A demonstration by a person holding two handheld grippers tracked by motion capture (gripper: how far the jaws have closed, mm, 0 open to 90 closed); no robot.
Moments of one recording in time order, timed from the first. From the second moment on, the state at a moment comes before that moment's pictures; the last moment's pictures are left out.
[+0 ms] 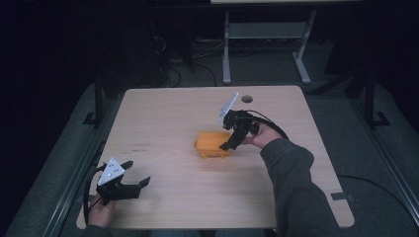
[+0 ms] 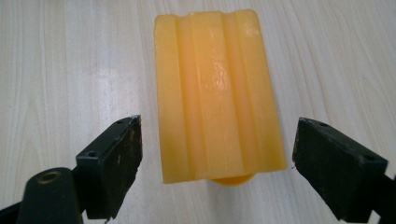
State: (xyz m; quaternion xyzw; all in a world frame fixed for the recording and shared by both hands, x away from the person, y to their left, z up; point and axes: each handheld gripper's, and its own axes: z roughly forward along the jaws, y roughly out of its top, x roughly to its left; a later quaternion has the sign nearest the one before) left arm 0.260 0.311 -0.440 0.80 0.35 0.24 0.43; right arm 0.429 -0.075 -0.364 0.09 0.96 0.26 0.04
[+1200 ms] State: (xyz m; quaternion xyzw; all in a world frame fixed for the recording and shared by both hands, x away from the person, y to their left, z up) left arm 0.260 0.309 -0.440 0.80 0.35 0.24 0.42; right arm 0.413 -0.113 -0.372 0.13 0.95 0.27 0.04
